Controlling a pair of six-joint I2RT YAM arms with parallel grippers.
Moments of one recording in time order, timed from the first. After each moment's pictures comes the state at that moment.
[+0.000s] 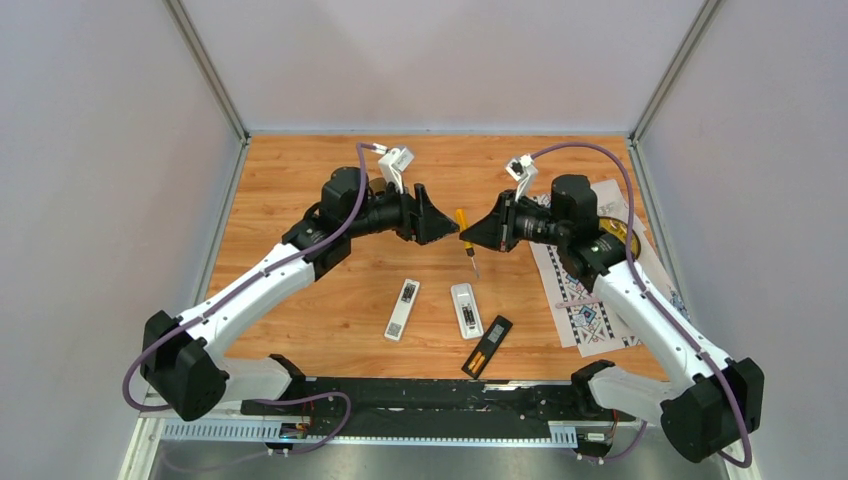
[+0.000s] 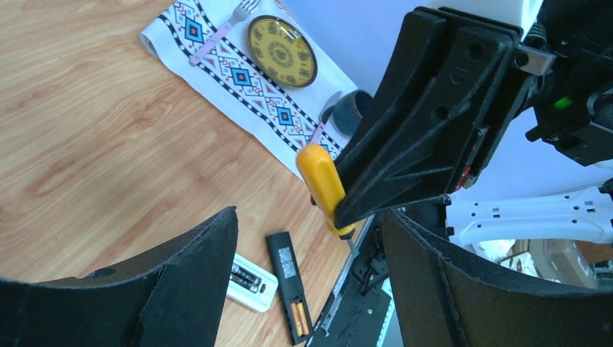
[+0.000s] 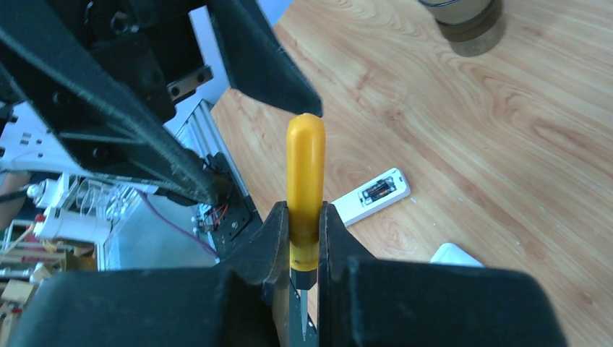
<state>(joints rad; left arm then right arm) -0.64 1.27 1.07 -0.02 0.50 -0.56 0.43 1.13 0.96 -0.15 -0.75 0.45</state>
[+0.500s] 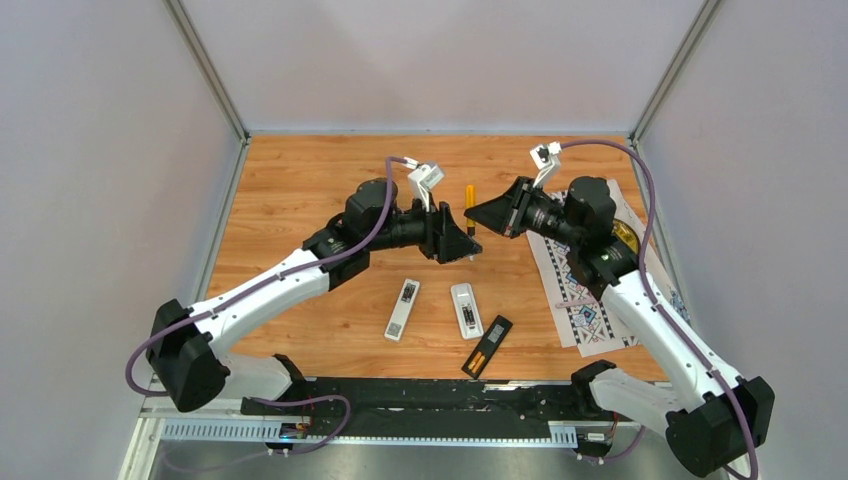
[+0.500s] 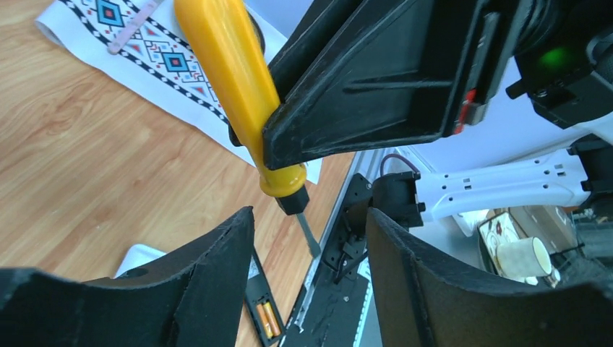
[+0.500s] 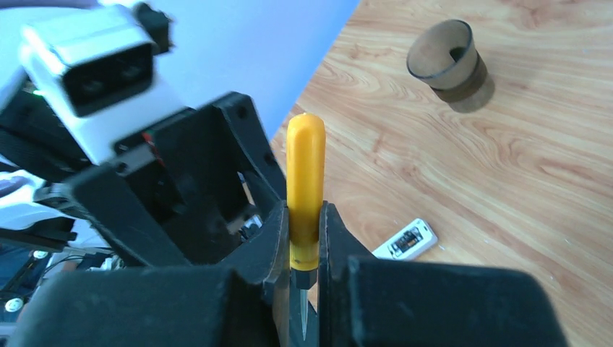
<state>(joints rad) -0.80 1.29 1.07 0.03 0.47 -0.56 0.43 1.05 0.95 -0.03 -0.57 0.70</state>
